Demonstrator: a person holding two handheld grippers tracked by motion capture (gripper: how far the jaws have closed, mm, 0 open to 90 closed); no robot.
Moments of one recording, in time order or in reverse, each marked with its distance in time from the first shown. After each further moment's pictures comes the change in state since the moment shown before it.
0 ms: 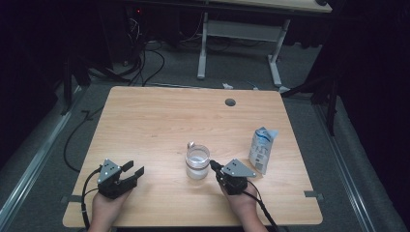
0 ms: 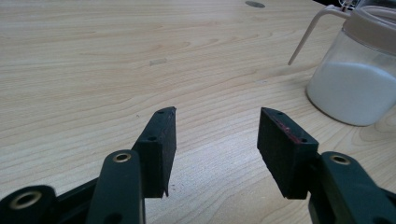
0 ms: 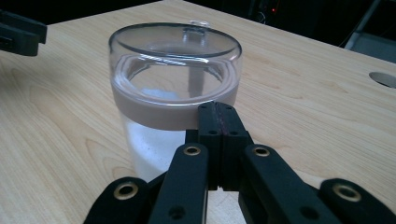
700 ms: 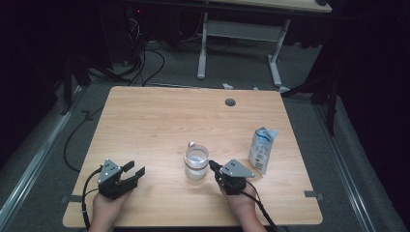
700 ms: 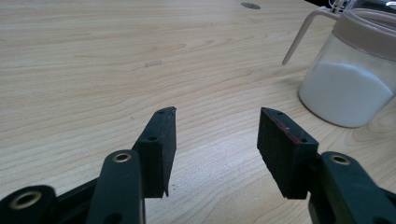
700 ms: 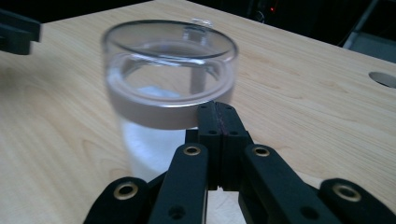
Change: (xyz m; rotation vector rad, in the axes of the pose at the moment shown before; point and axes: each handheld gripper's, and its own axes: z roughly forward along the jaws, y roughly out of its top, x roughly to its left) left arm -0.002 0.000 -0.002 -0.004 -0.006 -0.002; right arm 0.000 0.000 0.004 0.005 -0.010 0.000
